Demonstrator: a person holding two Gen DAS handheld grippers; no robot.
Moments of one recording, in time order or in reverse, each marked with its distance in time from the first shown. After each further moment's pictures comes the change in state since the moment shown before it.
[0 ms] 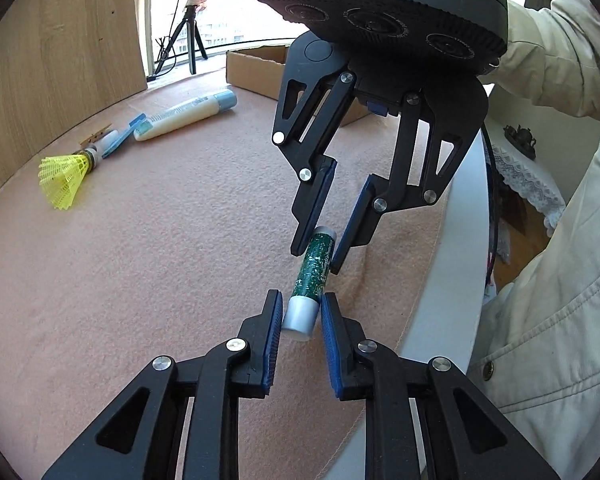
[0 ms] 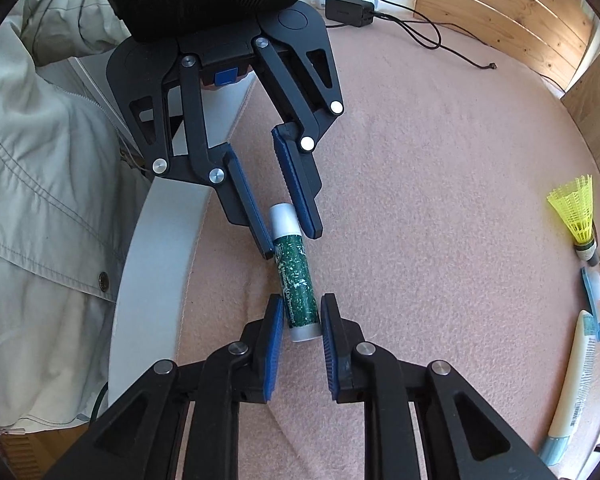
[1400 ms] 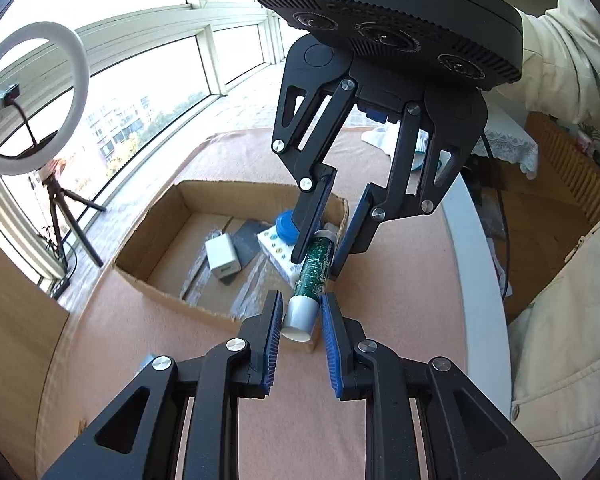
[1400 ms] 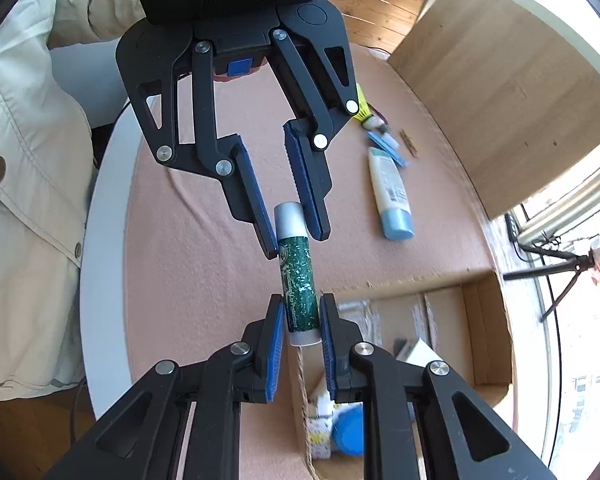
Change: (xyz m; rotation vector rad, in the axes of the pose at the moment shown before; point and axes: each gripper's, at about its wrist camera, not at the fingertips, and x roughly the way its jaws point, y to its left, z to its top) left arm 0.086 -0.093 0.267 0.468 -0.045 -0.096; right arm -0.172 -0.001 -0.178 0.230 -0.021 -0.390
